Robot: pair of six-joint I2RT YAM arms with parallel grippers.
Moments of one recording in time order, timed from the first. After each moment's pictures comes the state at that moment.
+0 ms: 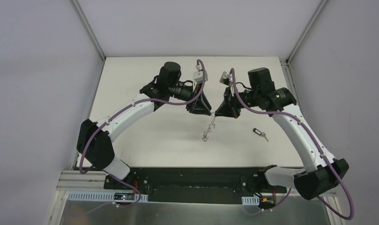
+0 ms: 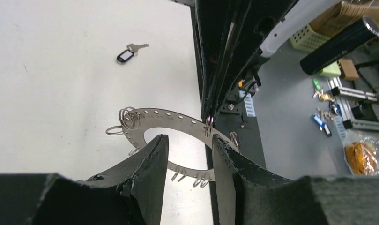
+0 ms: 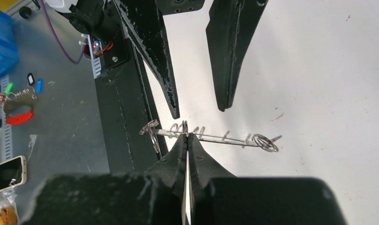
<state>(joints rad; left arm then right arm) -0.64 1.54 1.30 -0.09 1.04 -0.13 0.43 1.24 1.33 -0.90 -0.87 -0.31</state>
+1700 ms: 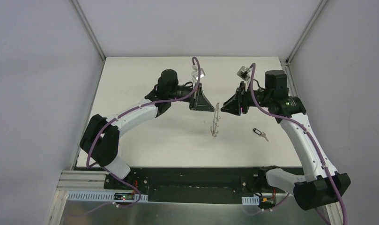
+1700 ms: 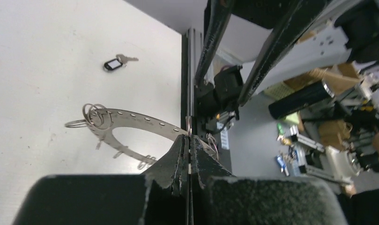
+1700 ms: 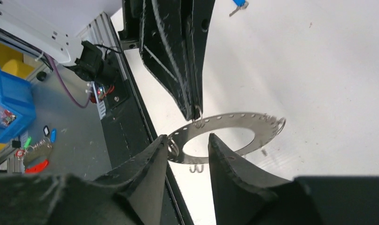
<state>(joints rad) -0.64 1.58 1.14 0.28 1.03 -0.49 0.29 1.16 1.21 -0.72 -0.93 -0.12</state>
